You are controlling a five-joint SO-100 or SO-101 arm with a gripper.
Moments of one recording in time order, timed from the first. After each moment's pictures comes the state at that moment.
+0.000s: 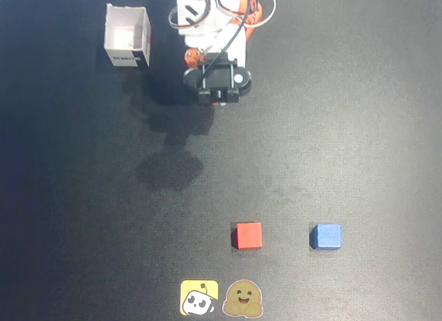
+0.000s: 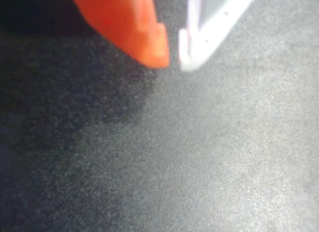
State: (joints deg) arm 0.1 176.6 164.8 72.2 84.0
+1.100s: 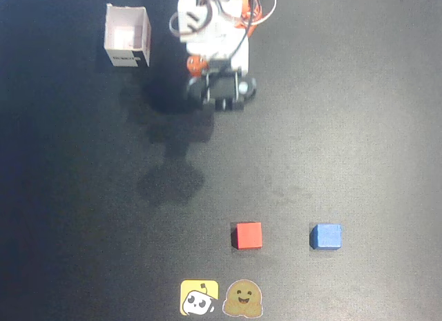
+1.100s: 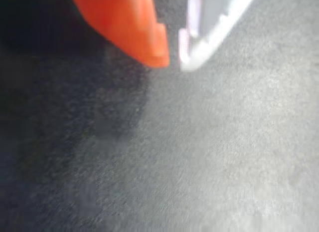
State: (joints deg) arm -1.6 155.6 150.6 70.6 84.0
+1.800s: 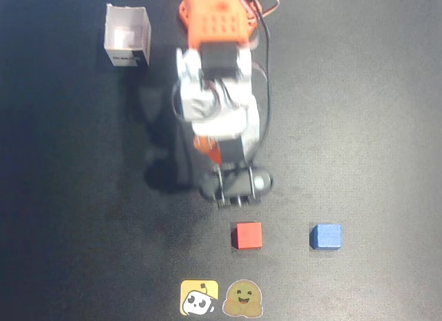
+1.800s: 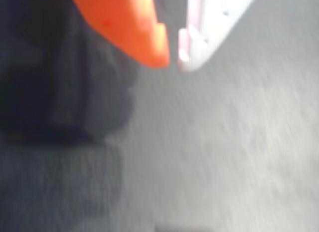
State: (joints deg) arm -6.3 101.3 98.1 76.2 85.1
